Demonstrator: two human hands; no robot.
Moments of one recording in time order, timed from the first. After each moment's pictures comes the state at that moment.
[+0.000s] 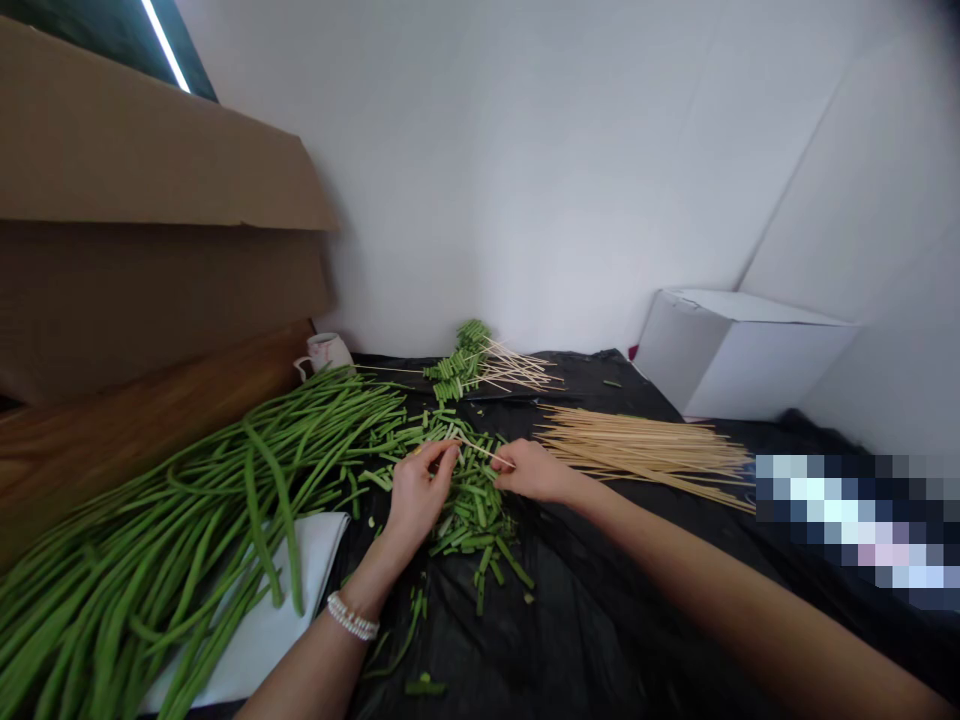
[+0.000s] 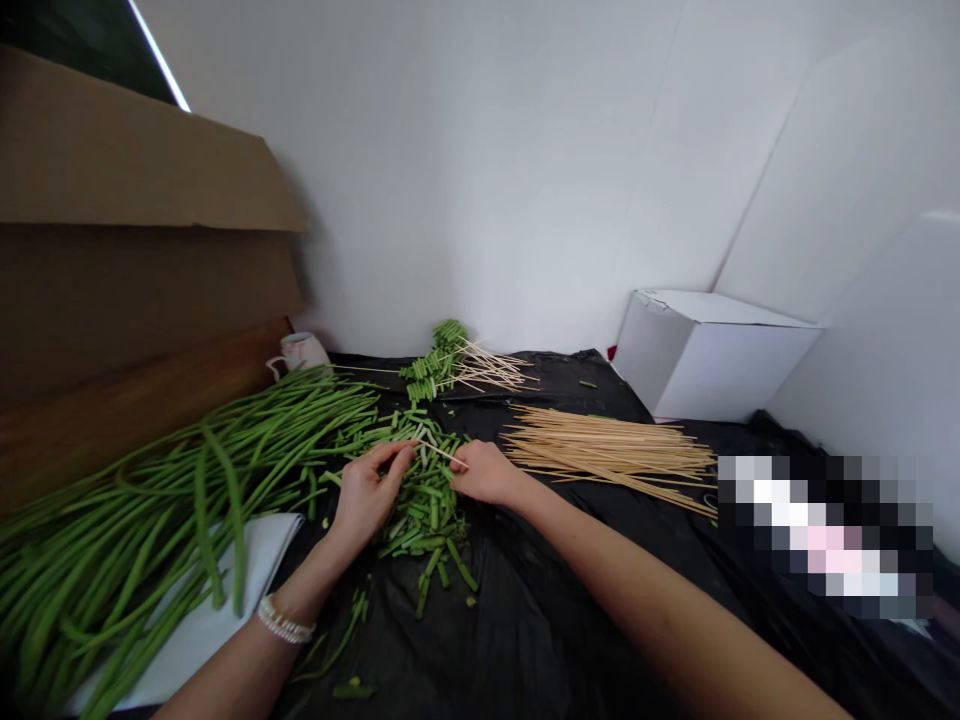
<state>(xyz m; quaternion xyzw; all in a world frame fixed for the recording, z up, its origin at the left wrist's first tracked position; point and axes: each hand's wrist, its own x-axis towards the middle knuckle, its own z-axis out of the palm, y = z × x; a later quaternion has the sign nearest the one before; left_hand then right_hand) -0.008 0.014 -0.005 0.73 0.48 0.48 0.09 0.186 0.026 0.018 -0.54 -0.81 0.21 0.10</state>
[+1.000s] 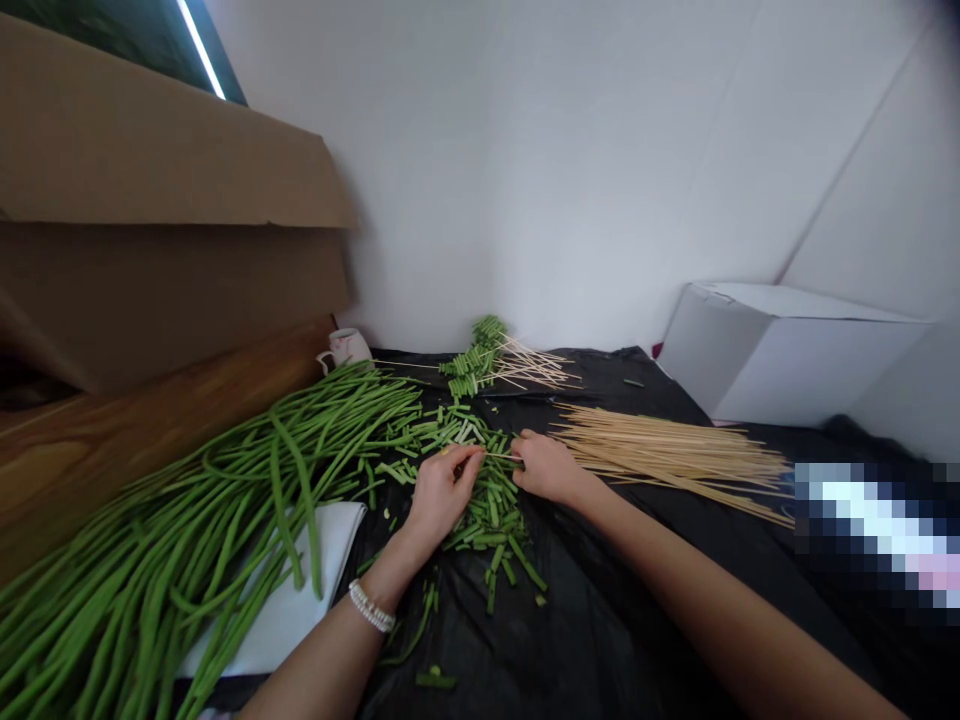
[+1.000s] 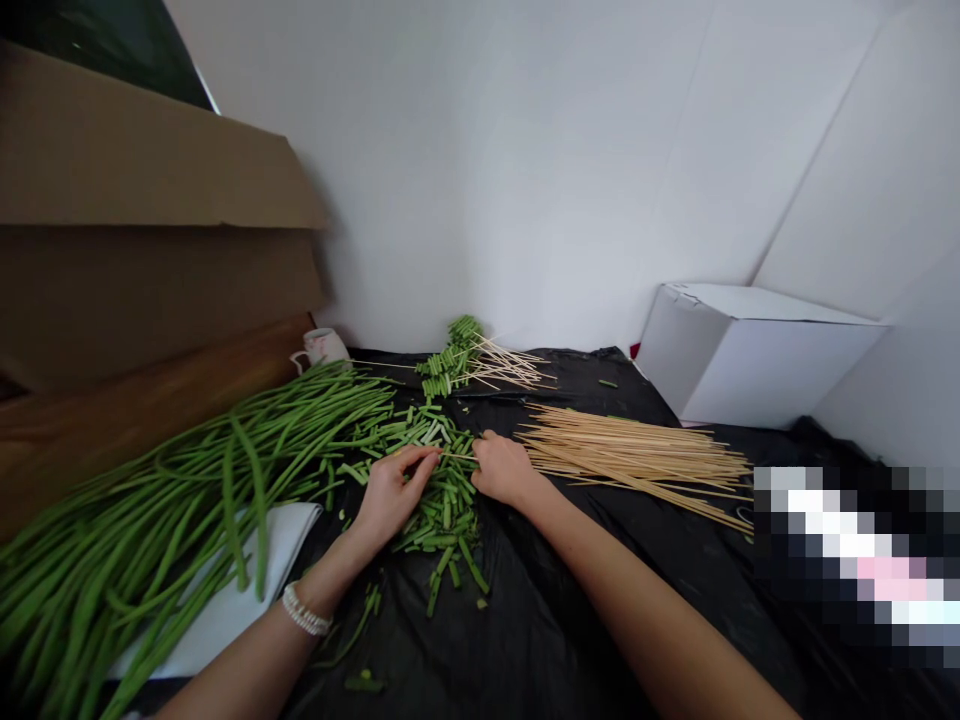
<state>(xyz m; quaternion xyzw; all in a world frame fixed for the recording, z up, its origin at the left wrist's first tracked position) -0.001 0.010 -0.015 0.76 0.48 0.43 0.12 0.185 0.035 0.001 -0.56 -0.82 0.05 0.08</state>
